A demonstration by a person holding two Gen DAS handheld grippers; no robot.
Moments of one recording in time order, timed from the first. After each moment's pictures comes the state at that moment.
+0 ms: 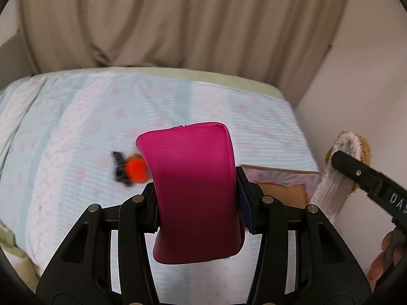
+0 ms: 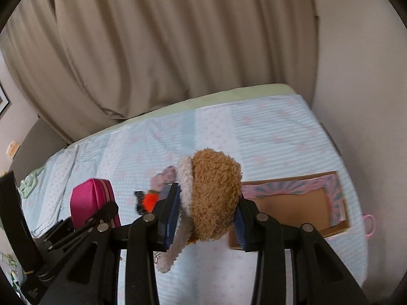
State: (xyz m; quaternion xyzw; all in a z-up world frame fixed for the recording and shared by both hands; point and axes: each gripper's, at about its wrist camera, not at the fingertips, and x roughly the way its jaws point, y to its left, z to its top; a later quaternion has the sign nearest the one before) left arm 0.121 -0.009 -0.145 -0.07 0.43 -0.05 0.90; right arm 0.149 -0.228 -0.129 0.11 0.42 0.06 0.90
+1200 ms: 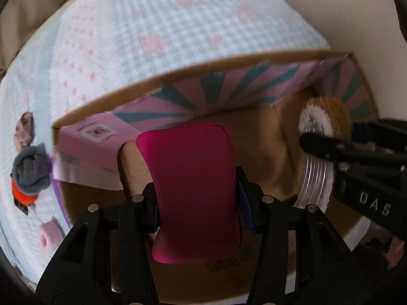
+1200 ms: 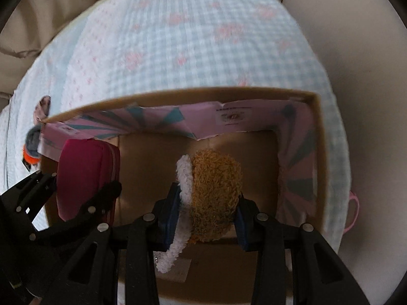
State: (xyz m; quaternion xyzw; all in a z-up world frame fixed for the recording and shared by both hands) left arm 0.243 -0.313 -0.410 0.12 0.62 -0.17 0.75; right arm 0.268 -0.426 -0.418 0.07 0.67 0.02 0.74
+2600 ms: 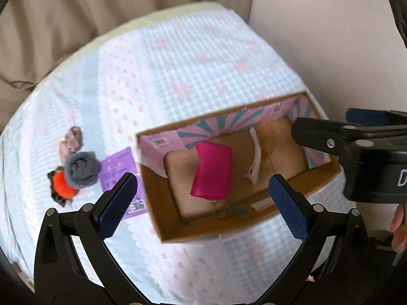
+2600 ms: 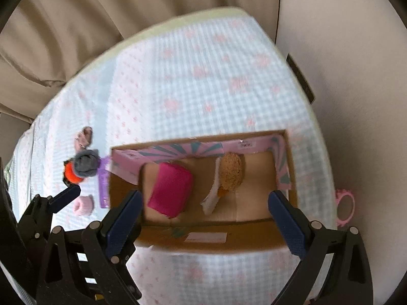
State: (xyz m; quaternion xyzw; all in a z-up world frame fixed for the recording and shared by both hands) left arm 0.196 -0.279 -0.282 0.13 0.56 -0.17 0.81; right arm 0.233 -0.409 -0.278 0.12 0.59 0.02 0.80
